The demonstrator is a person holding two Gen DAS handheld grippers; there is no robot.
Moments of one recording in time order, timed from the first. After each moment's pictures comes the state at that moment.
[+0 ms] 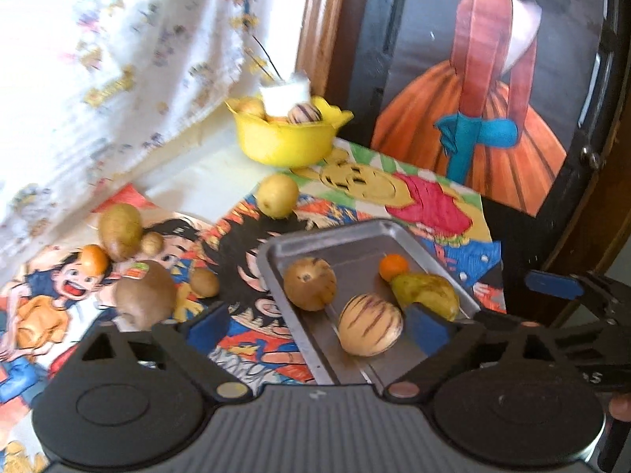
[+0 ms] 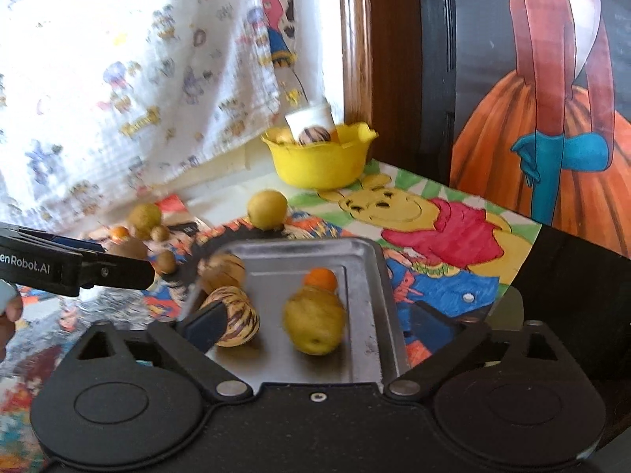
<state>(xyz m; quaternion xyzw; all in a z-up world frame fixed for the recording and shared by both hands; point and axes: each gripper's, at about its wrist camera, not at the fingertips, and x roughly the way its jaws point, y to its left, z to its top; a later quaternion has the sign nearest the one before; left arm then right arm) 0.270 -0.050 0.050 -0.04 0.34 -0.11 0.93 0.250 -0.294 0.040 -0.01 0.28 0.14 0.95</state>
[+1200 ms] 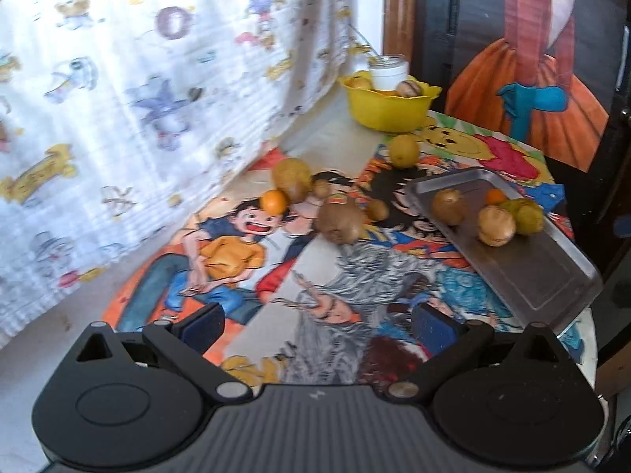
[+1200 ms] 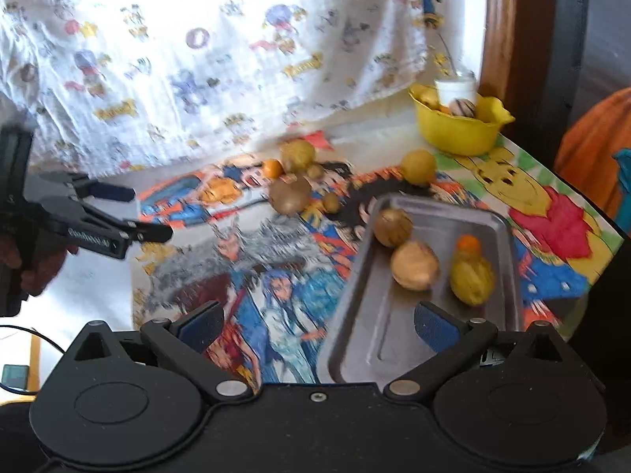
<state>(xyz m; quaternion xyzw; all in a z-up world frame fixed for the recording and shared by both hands) 0.181 0.084 0.072 0.02 0.38 -0.03 0.92 0.191 -0.205 0.115 -0.07 0.39 0.28 0.87</state>
